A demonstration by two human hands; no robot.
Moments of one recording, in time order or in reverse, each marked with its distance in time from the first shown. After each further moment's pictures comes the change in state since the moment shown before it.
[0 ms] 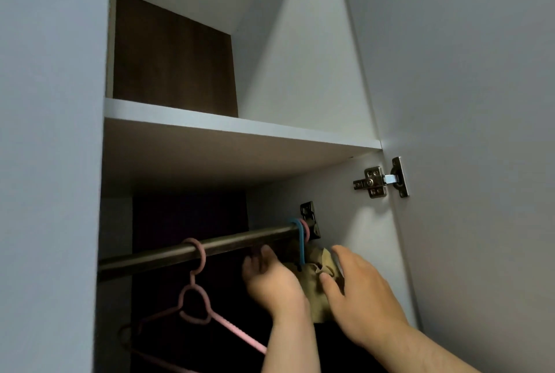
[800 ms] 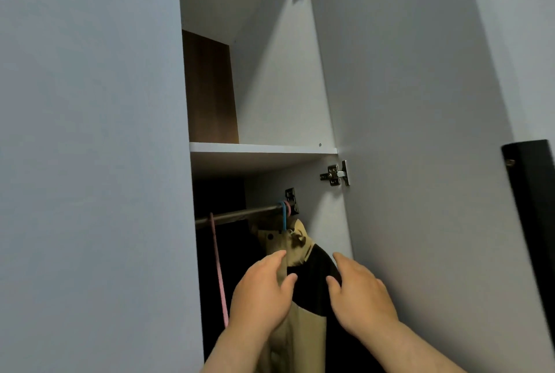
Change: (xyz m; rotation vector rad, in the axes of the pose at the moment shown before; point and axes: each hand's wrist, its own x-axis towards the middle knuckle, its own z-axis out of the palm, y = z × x) left_hand -0.136 0.114 -0.138 1.379 -0.740 0.718; right_hand -0.136 -0.032 -0.094 -0.090 -0.093 0.159
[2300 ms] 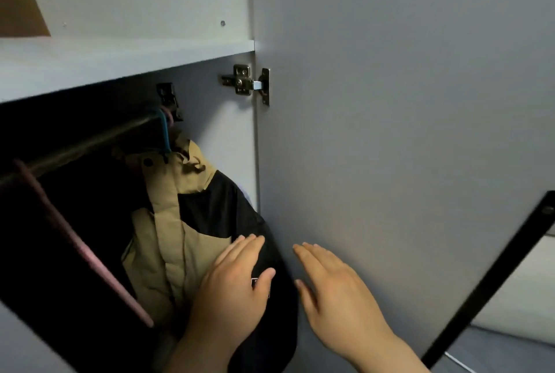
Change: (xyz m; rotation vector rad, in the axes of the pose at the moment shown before) left_hand -0.003 -0.004 0.041 -0.360 -0.527 0.261; right_hand -0.071 -0.012 -0.048 -0.413 -0.188 0.192
